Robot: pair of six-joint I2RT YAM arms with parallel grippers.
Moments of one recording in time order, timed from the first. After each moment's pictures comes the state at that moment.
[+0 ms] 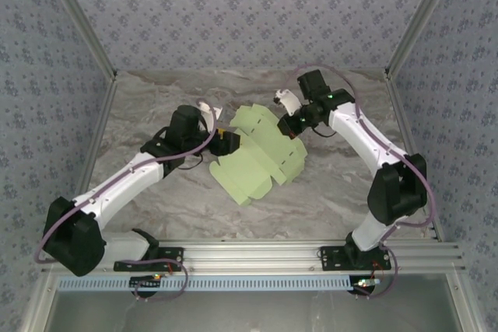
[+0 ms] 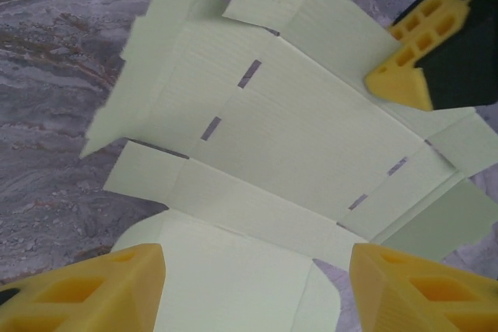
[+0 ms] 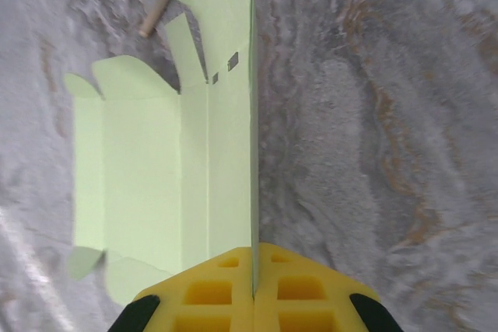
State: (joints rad) left arm -0.57 1.27 0.92 -0.22 0.31 -0.31; right arm 0.42 1.63 1.47 -0.87 -0.33 -0.30
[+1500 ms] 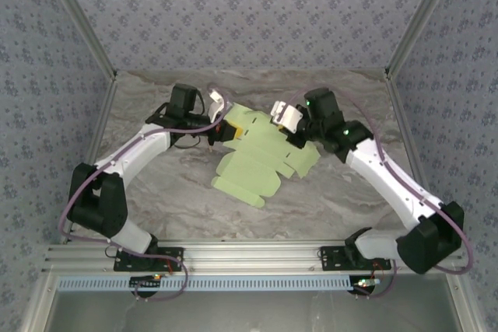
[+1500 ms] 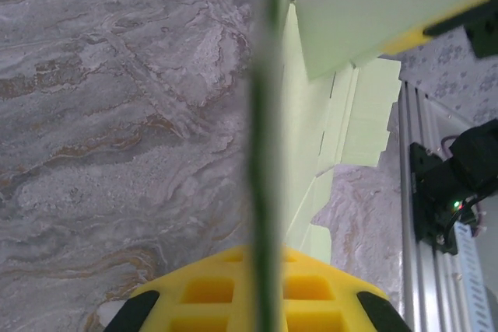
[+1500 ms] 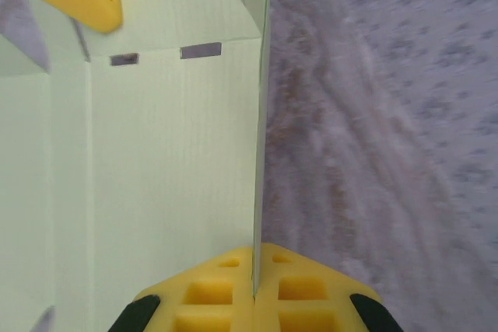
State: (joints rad) left arm -0.40 1.55 1.16 -0.33 0.93 0.14; right arm 0.56 1.25 1.14 -0.50 -0.09 -0.71
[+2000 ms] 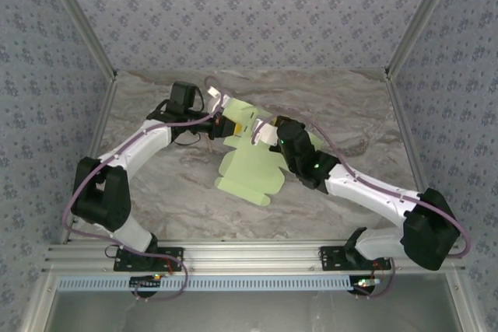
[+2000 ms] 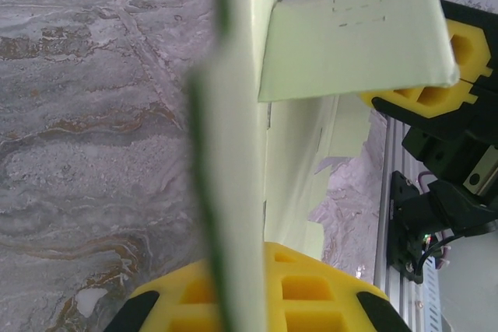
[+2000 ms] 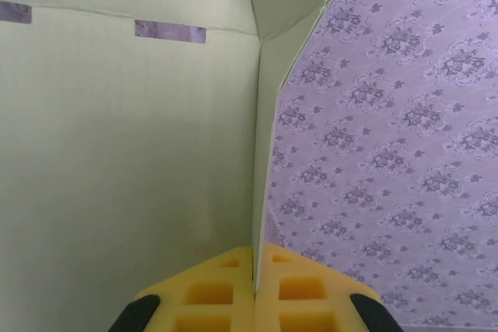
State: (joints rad) left arm -0.38 1.59 1.19 -0.32 0.95 -0.01; right arm 0.81 1.29 0.85 0.10 0.57 -0.92
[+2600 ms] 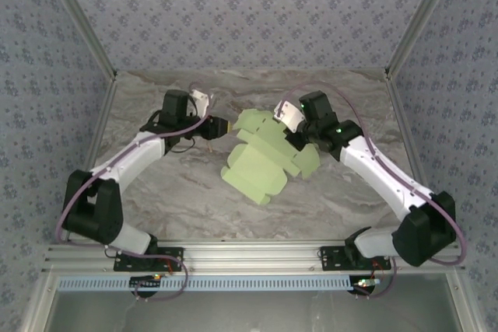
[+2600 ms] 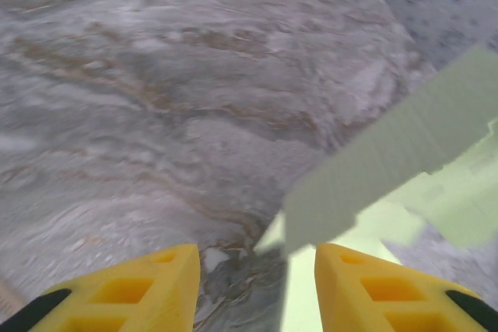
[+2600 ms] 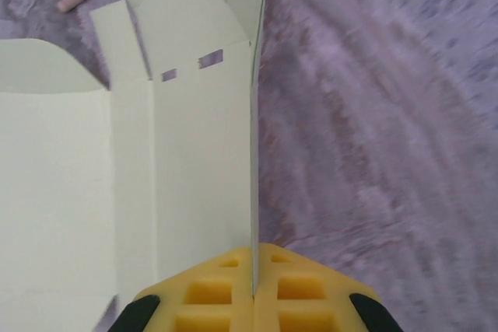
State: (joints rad) left arm -0.37 1.45 1.00 -0.18 0.51 -0.23; right arm 0.50 1.36 1.17 -0.62 -0.06 -0.49
